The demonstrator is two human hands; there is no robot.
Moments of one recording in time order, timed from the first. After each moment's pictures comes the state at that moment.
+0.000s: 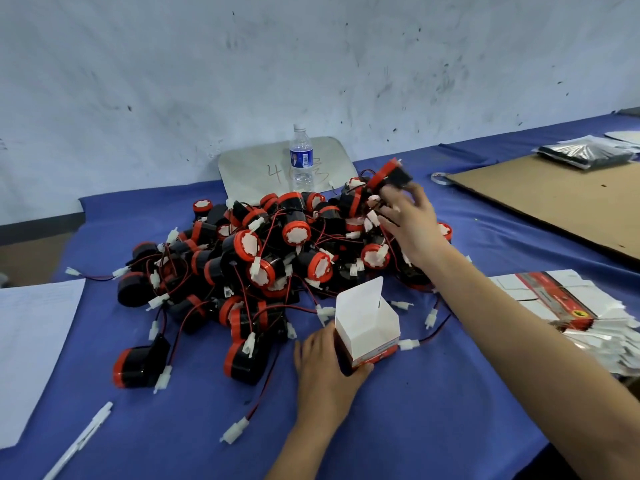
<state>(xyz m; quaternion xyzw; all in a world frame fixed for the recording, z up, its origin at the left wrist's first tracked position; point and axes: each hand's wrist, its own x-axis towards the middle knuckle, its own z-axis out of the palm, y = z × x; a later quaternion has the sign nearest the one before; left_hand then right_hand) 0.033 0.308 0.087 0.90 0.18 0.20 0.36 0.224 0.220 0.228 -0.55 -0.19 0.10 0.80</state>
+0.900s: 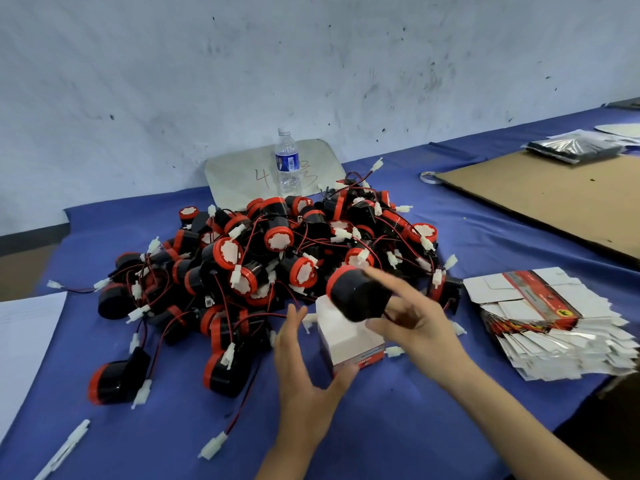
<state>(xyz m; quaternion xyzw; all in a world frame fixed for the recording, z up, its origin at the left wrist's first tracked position) 0.018 0.295 0.101 0.78 0.12 0.33 0.52 0.115 0.146 0.170 -0.68 -0.37 0.04 0.63</state>
